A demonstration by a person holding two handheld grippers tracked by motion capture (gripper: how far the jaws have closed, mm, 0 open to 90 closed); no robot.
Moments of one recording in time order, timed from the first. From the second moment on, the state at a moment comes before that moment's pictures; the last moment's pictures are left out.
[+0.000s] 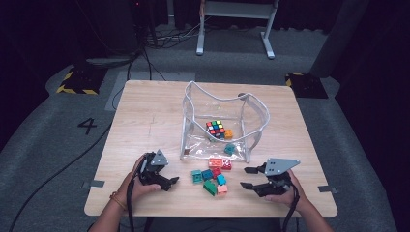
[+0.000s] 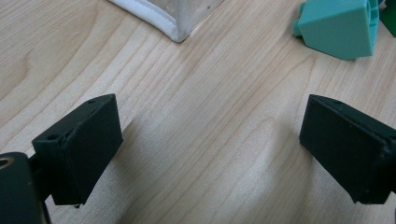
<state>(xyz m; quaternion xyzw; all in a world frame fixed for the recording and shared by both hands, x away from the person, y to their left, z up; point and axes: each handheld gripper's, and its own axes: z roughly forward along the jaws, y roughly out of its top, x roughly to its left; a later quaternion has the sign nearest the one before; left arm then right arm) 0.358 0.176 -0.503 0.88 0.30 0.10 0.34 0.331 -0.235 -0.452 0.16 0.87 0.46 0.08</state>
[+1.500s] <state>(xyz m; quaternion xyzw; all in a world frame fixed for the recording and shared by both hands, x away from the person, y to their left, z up) 0.358 0.177 -0.503 0.88 0.30 0.10 0.34 0.322 -0.174 -0.503 0.12 0.90 0.43 0.06</state>
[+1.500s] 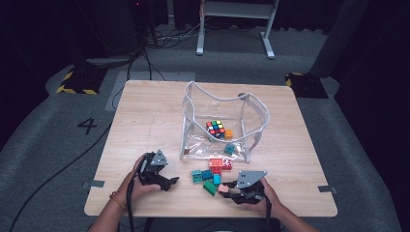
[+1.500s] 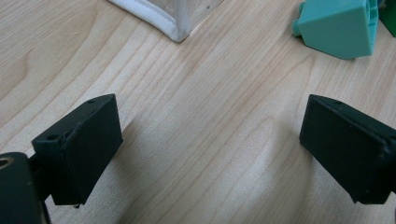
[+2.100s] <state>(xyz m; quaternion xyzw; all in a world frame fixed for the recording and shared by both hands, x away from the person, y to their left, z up) 0.358 0.177 -0.503 0.88 0.30 0.10 0.34 0.319 -0.203 -0.497 0.14 0.89 0.43 0.06</state>
